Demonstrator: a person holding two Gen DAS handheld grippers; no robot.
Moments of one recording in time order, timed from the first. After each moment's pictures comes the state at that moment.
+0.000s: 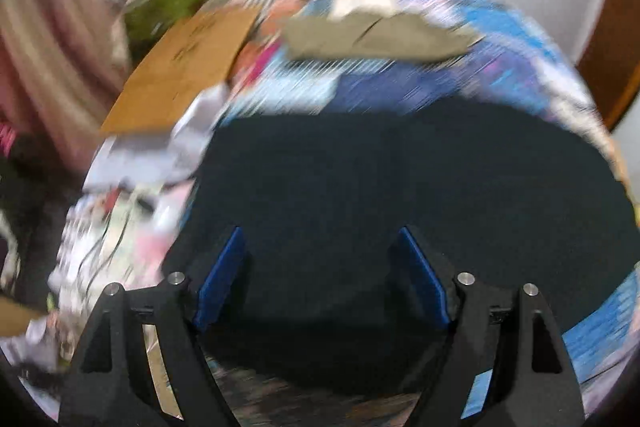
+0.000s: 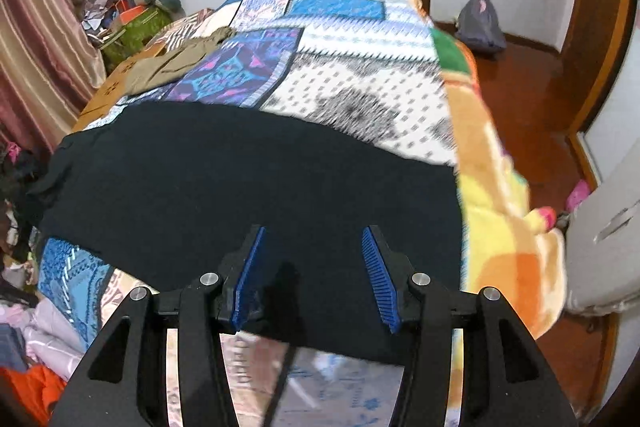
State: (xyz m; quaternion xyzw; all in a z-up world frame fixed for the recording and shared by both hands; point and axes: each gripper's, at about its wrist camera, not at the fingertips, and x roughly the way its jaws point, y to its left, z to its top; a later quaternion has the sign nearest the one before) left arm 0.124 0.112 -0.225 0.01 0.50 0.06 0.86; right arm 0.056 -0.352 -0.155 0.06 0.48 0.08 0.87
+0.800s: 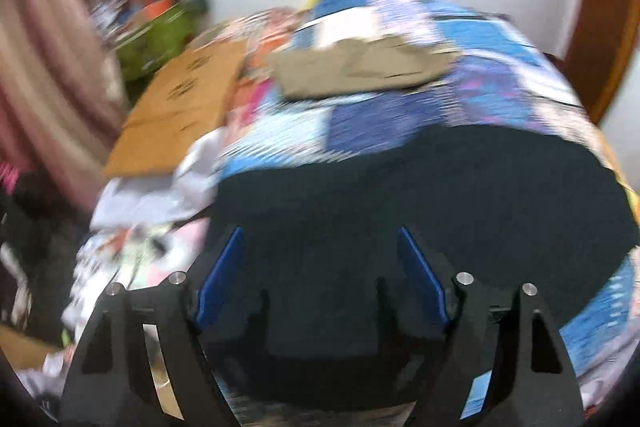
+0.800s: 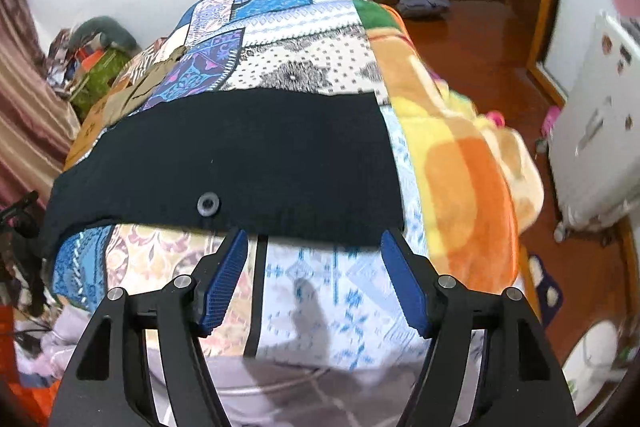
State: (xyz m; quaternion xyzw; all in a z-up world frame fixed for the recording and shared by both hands) left arm 0.126 0.060 -0.174 0.06 0.44 -0.01 0.90; right arm -0.025 -0.381 -0.151 0.16 0.48 0.00 0.86
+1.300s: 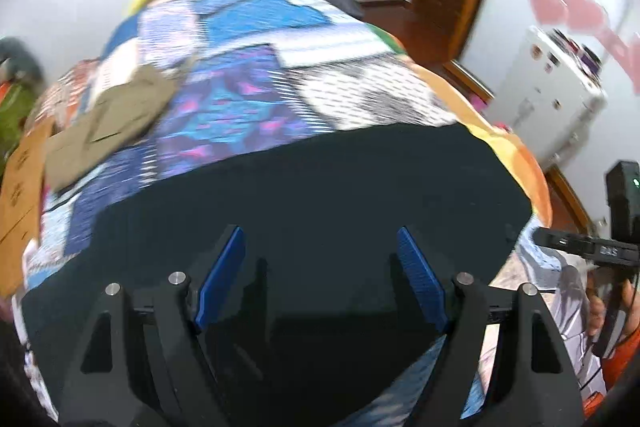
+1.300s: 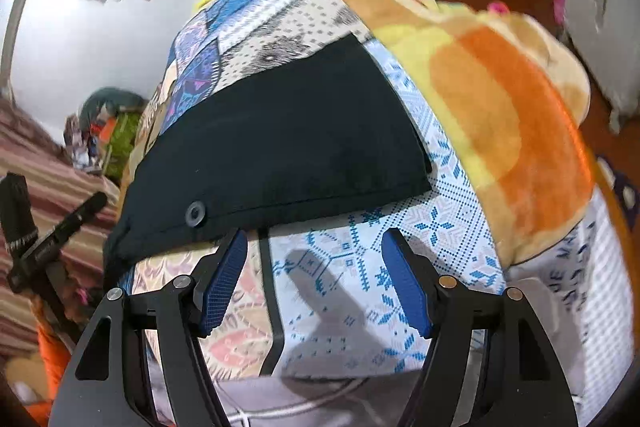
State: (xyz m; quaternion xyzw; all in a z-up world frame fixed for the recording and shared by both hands) left arm 0.158 -0.197 -0.193 0.12 0.47 -0.26 0.84; right arm -0.025 -0.406 -0.205 0.37 0.47 0.01 0.80
